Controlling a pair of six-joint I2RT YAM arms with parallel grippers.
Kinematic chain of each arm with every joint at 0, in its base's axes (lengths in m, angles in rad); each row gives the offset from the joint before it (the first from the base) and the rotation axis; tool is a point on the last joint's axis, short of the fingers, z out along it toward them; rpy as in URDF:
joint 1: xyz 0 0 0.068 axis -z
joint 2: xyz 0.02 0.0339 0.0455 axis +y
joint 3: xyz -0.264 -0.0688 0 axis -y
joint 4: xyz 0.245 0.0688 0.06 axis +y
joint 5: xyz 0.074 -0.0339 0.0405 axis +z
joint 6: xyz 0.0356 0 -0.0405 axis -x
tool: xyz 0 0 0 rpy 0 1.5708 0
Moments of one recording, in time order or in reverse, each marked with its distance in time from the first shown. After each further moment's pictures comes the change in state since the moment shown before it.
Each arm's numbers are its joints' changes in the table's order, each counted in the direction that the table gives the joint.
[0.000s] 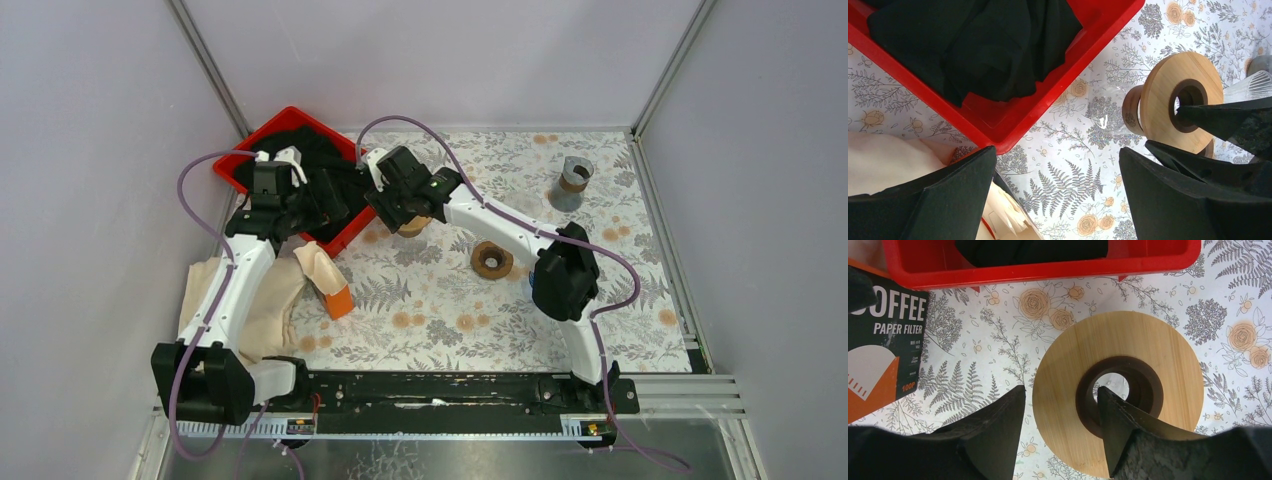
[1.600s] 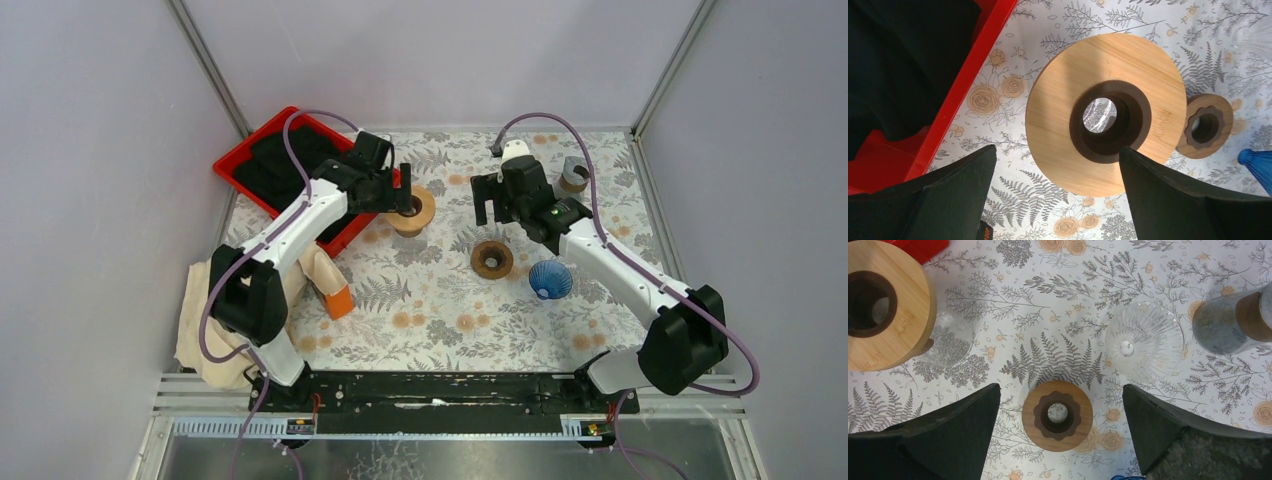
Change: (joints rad) left arm 0.356 0.462 0.405 0.151 0.162 -0.009; right arm 0.311 -0.682 -0.780 -0.272 -0.167 -0.192
